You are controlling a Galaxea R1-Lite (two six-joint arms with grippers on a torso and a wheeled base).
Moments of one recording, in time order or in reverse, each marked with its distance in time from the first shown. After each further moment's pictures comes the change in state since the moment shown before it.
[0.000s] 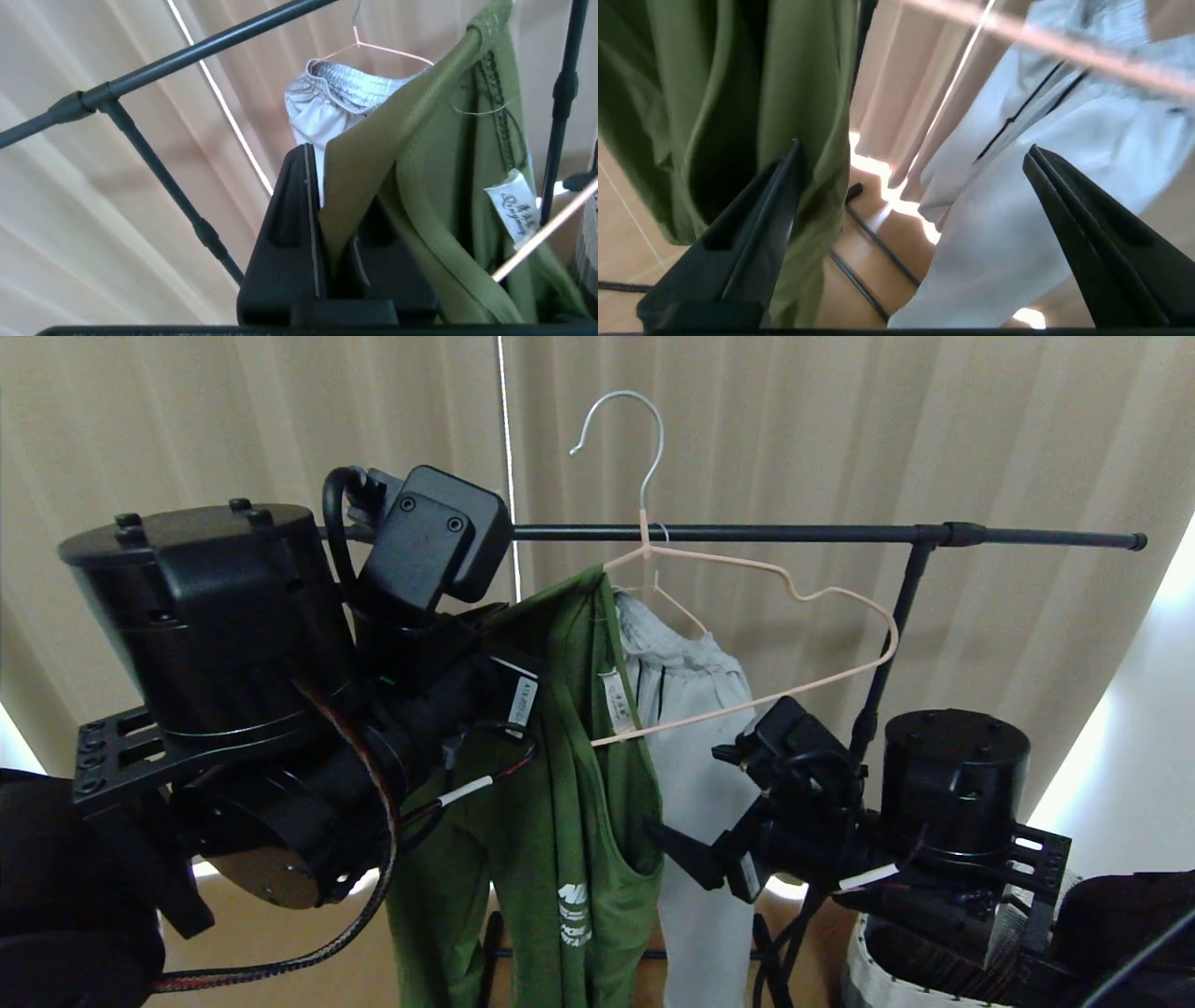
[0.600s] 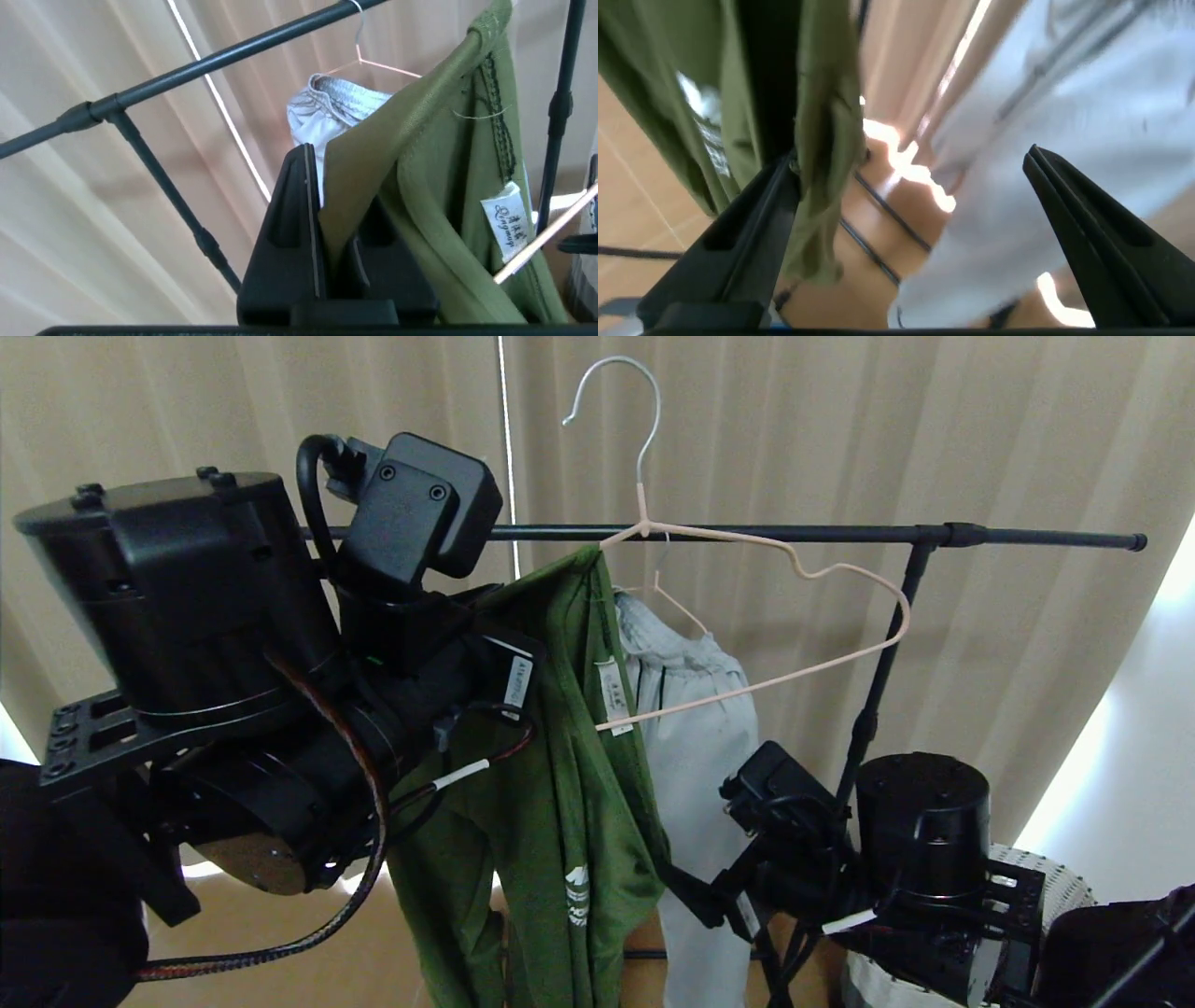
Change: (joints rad) left arm 0.006 -0.010 -0.022 -0.001 -0.001 0.001; right arm 0.011 0.033 0.069 -0.001 -0.091 0.020
